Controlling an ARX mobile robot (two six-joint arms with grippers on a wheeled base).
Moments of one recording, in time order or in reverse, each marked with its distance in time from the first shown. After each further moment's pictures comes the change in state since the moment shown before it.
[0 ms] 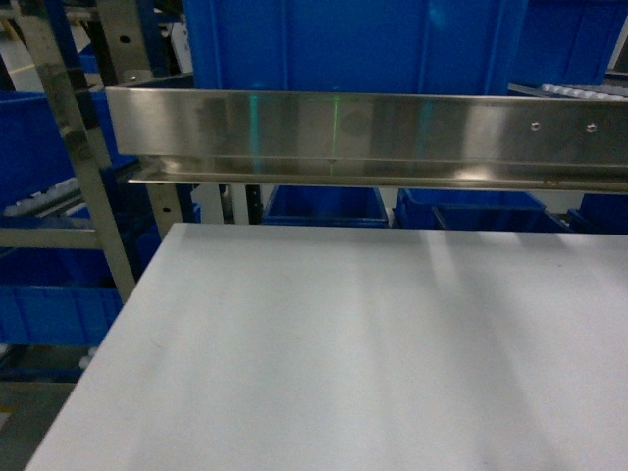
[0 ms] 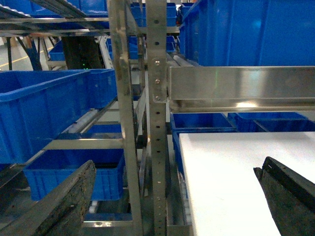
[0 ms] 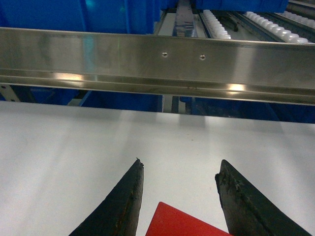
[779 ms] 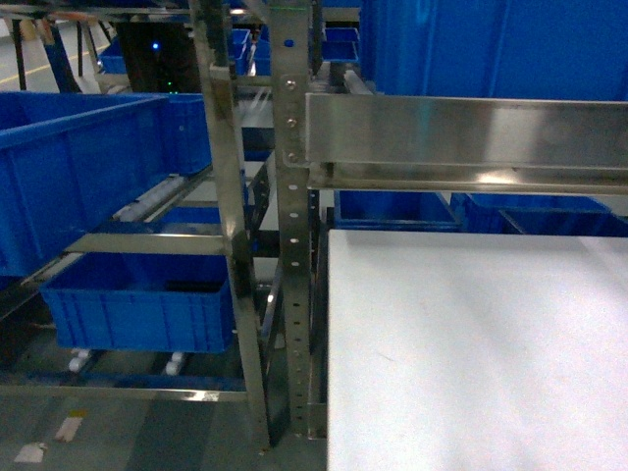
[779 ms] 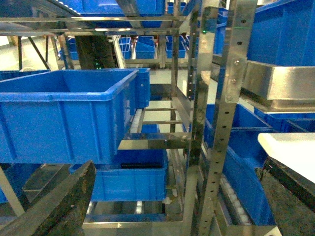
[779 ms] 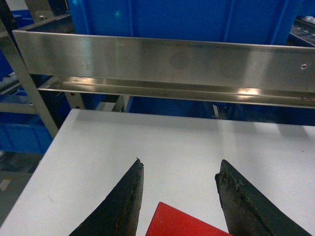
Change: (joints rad) left arm 0.000 0.000 0.000 0.001 0.000 0.000; right arm -0.001 -0.002 0.000 0.000 0.001 0.000
